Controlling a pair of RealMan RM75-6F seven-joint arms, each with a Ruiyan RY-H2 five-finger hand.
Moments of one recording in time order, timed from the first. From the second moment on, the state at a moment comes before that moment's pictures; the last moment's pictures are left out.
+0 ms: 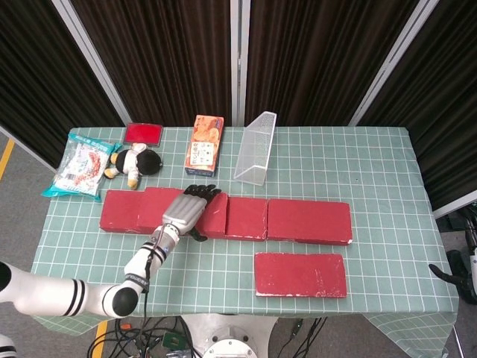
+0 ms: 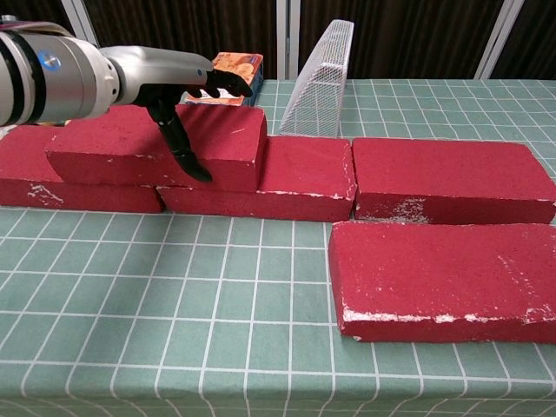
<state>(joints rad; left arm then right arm) -1.07 -1.42 -0.15 -1.85 0.53 1.01 0.54 0.02 -1.02 0.10 -1.55 -1.46 1.51 0.26</state>
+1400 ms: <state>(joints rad) -0.99 -1.36 -0.13 -2.04 0.61 1.21 0.63 0.01 -1.00 0.10 -1.55 -1.48 1.53 0.27</state>
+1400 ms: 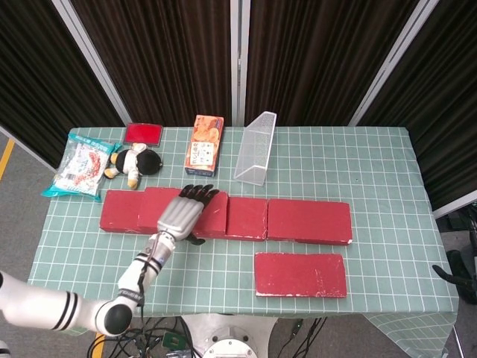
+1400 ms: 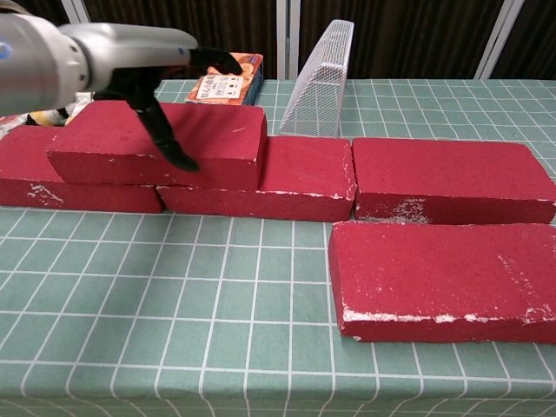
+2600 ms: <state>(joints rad) -0.39 -1.02 0.09 -1.92 1.10 1.37 0.11 0.25 -1.04 -0.05 -1.88 -1.64 1.06 -0.07</state>
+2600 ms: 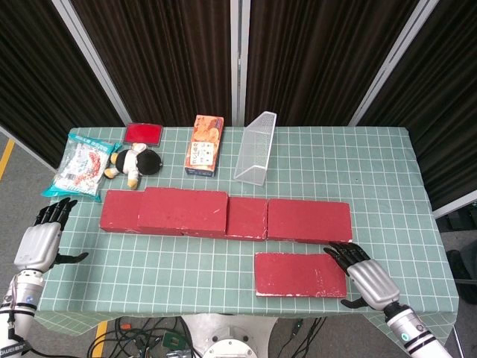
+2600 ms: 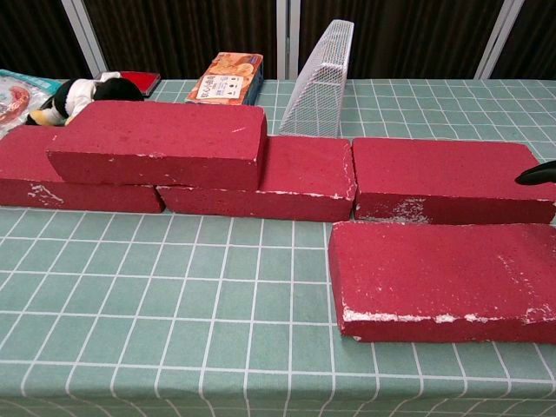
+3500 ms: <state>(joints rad) -0.30 -0.98 0.01 -1.86 1.15 1.26 0.01 0.35 -1.17 -0.04 -1.88 -1.49 0.95 -0.15</state>
